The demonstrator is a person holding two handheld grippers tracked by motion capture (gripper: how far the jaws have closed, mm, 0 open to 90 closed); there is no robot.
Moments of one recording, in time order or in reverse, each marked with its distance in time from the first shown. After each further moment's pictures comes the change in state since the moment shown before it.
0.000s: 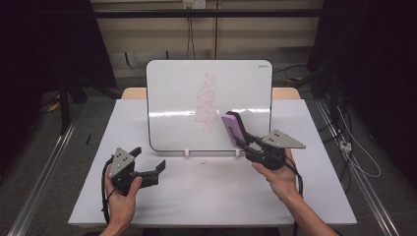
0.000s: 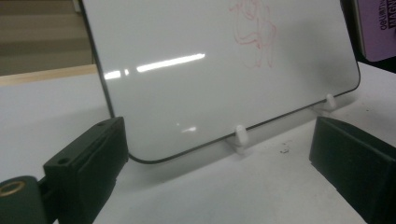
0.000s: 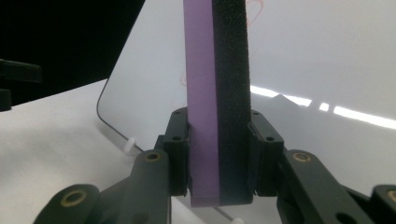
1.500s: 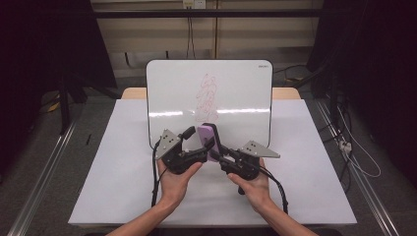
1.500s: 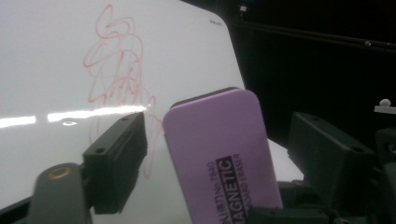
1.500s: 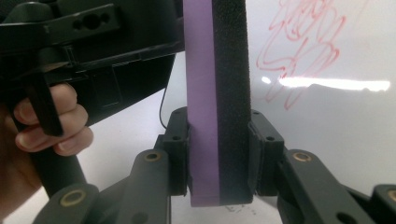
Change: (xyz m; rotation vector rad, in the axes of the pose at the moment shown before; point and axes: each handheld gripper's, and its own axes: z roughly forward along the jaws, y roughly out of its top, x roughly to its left) left arm -0.081 0.044 0.084 -0.236 -0.217 -0.132; right arm 0.048 -0.027 0.036 -0.032 0.148 0.214
